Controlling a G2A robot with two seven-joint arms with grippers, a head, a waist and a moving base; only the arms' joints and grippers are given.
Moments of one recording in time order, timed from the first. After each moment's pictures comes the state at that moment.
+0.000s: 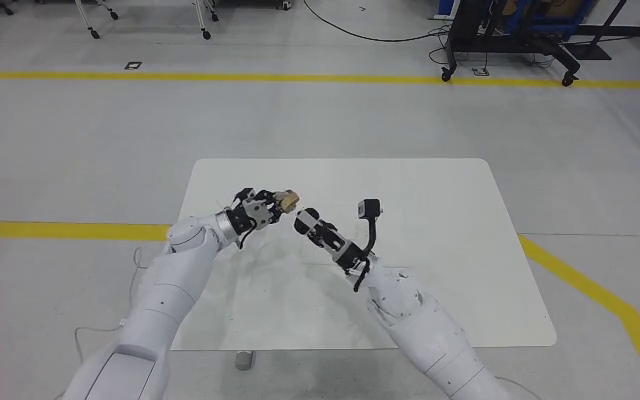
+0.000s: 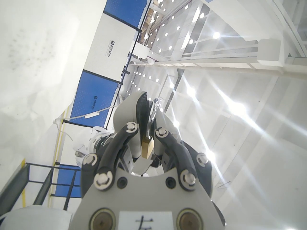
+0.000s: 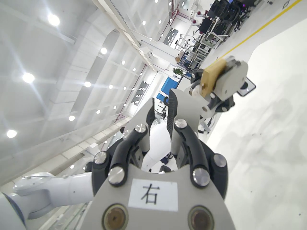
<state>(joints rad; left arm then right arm) 0.84 -1.32 -1.14 -0.72 -0.77 0.05 -1.09 -1.27 -1.40 0.98 -1.35 0.16 -0.52 0.31</state>
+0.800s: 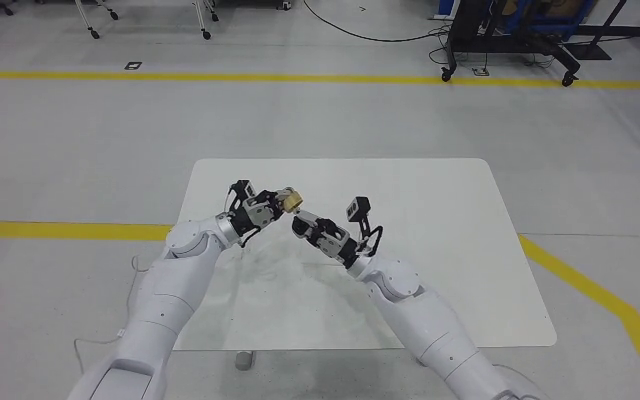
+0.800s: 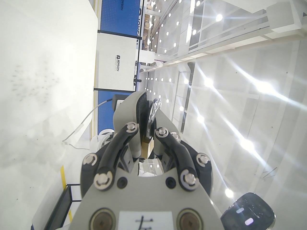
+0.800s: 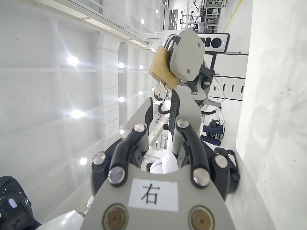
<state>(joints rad) 0.91 -1.30 -1.16 -0.86 -0.67 -0.10 -1.04 -1.18 -1.42 0.97 -1.18 0.57 -0.38 0.56</state>
